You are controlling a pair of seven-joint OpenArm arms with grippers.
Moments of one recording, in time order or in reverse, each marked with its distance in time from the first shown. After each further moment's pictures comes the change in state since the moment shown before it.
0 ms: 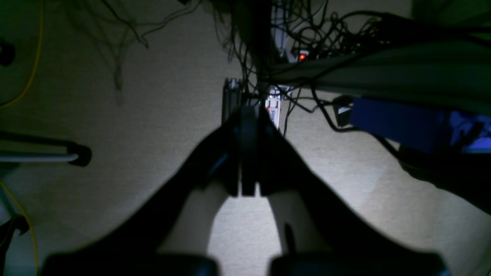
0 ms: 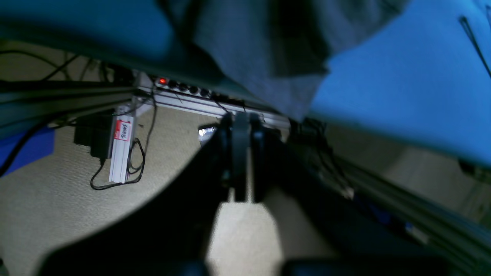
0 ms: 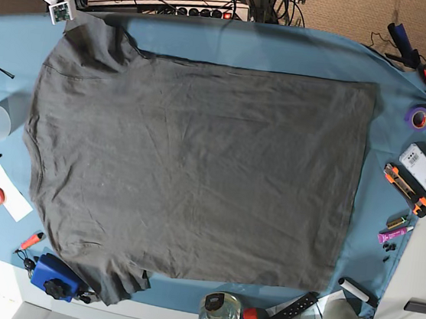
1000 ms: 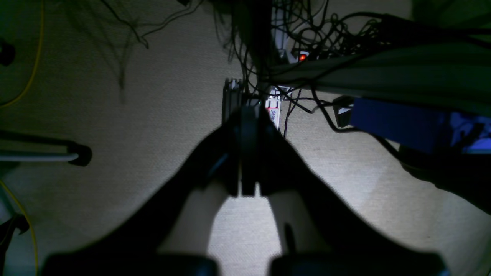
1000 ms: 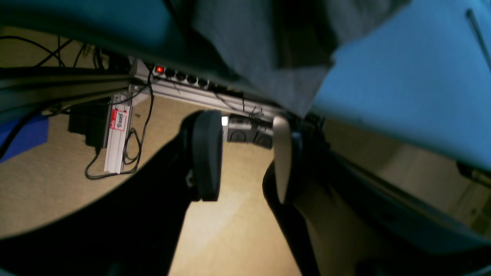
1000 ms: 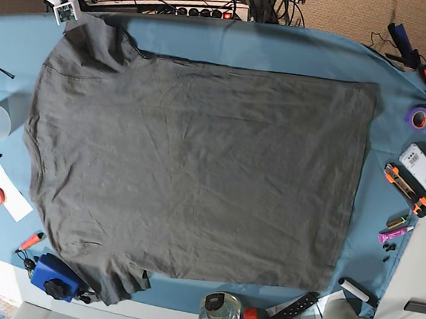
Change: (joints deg) left arm 0.0 0.0 0.0 0.0 0.0 0.0 0.0; right arm 3.2 -2.2 0.5 0.0 -1.3 5.8 -1.4
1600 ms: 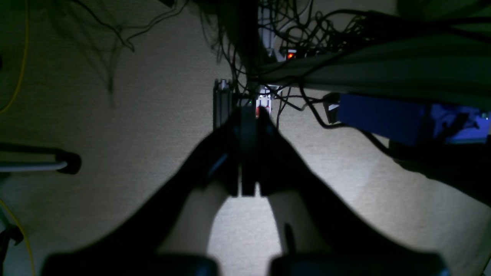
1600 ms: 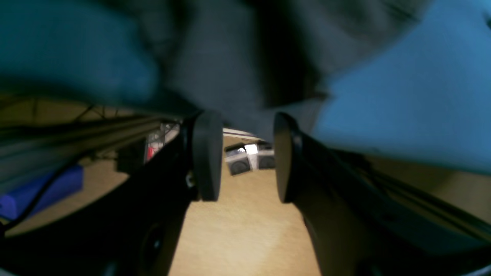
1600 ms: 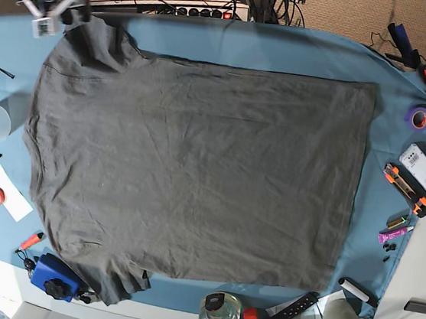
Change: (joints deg) left arm 0.0 0.0 0.0 0.0 0.1 -3.2 0.0; right arm 9.8 -1.2 9.7 -13.9 17.7 7.9 0.1
